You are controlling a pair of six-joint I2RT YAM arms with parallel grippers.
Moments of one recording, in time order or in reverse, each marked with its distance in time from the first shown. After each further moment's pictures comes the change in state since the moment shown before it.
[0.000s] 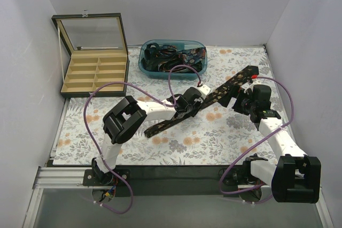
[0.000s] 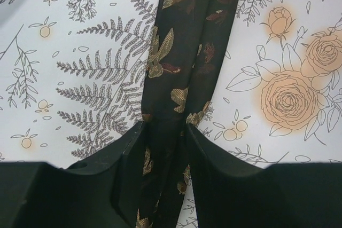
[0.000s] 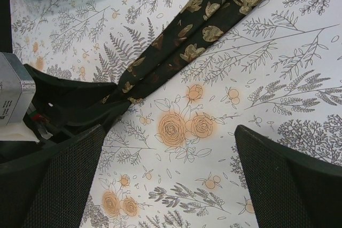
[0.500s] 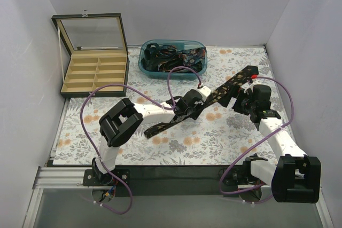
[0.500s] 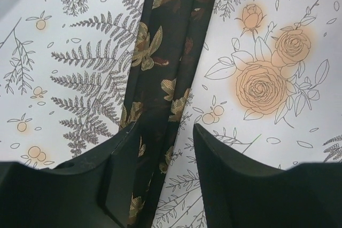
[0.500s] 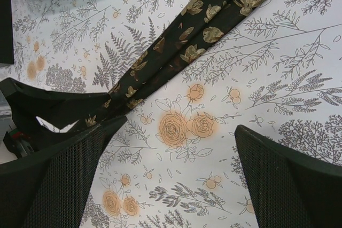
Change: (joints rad) left arm -0.036 -0.064 -0.036 -0.005 -0.031 -0.031; right arm 0.000 0.000 0.000 0.000 -0.004 0.000
